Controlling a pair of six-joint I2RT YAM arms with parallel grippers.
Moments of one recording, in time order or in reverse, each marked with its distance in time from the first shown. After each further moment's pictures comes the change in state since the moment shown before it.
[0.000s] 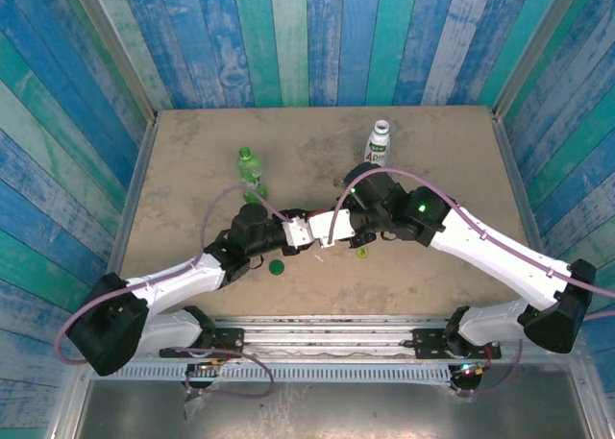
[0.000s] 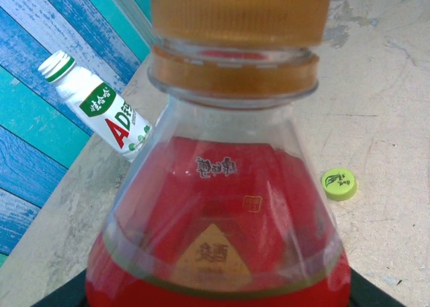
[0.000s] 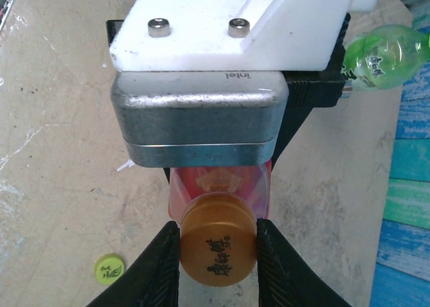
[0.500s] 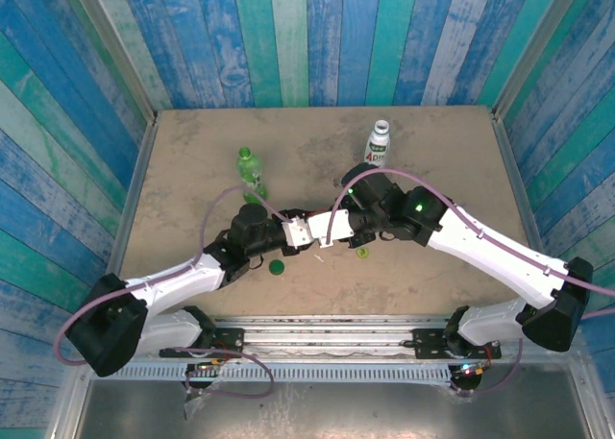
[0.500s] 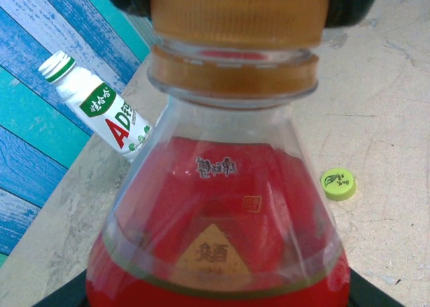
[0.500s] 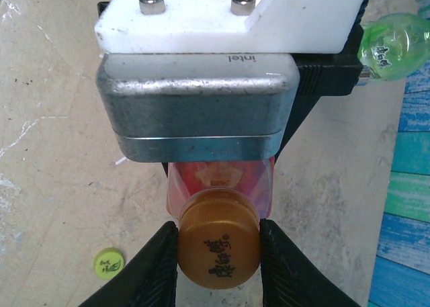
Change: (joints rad) left arm 0.000 -0.006 0.000 -0.005 0.000 0.000; right arm 0.004 0.012 0.001 -0.003 0.027 0.000
